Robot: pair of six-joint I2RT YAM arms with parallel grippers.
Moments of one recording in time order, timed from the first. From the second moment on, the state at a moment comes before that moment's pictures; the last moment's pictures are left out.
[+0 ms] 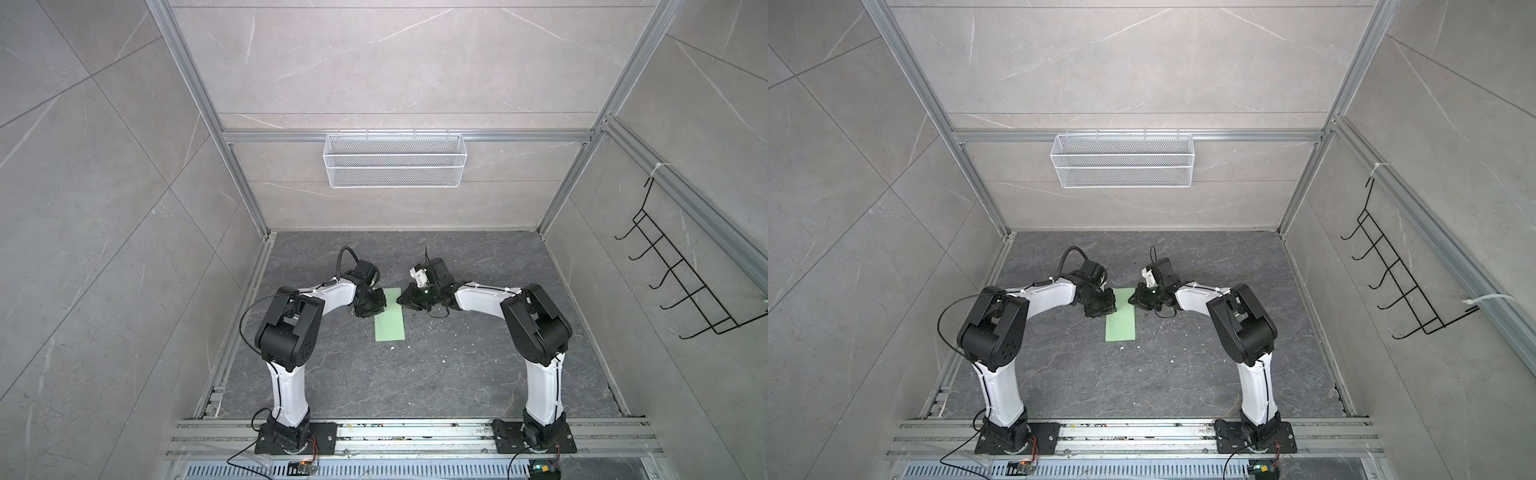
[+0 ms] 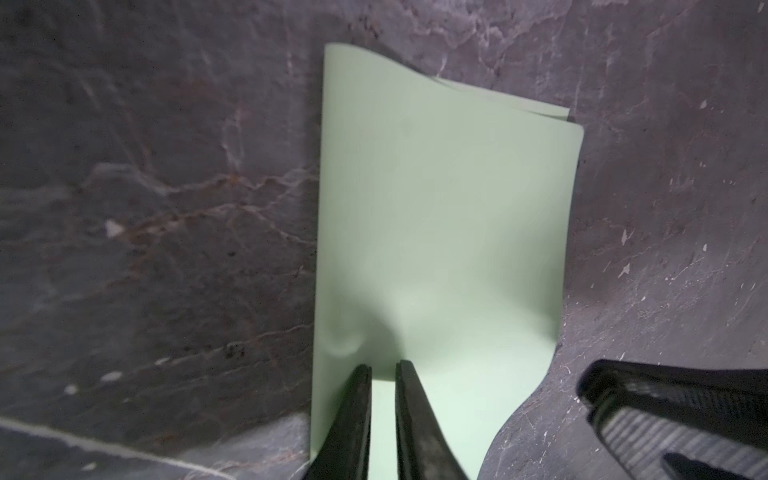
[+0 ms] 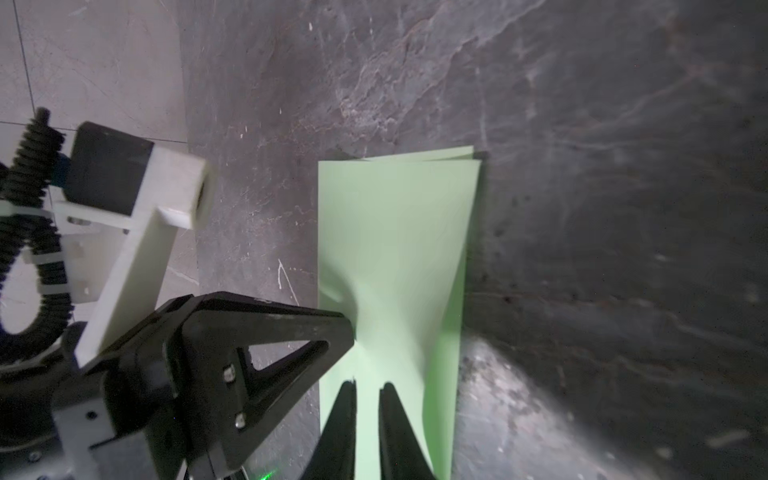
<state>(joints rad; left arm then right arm) -0.45 1.93 1.21 -0.47 0.27 -0.65 0.55 2.05 1.27 -0.05 -0.53 0.77</state>
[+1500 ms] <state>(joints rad) -0.47 1.93 1.20 -0.43 0.33 -0.65 0.48 2.03 1.21 -0.05 -0.60 0.70</state>
